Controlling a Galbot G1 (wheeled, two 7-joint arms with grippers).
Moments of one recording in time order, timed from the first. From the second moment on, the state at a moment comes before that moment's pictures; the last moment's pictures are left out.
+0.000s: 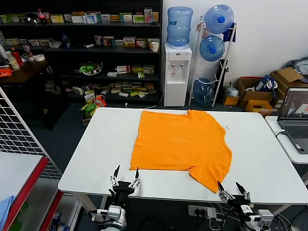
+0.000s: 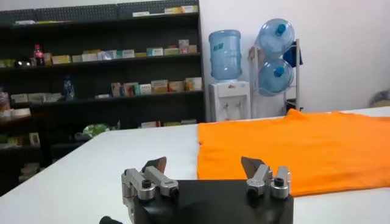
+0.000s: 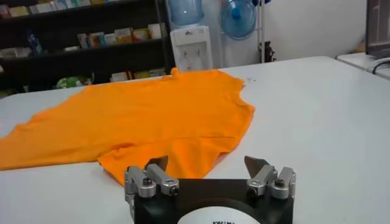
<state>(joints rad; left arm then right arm) 1.39 -1.39 -0.20 -1.71 -0.01 -0.10 -0.25 -1.58 1.32 0.71 1.84 0.43 -0.20 -0.12</state>
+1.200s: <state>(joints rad) 1.21 -1.34 -0.16 -1.59 -0.24 0.20 -0.30 -1.46 1.34 0.65 1.77 0.44 -0.31 -0.05</state>
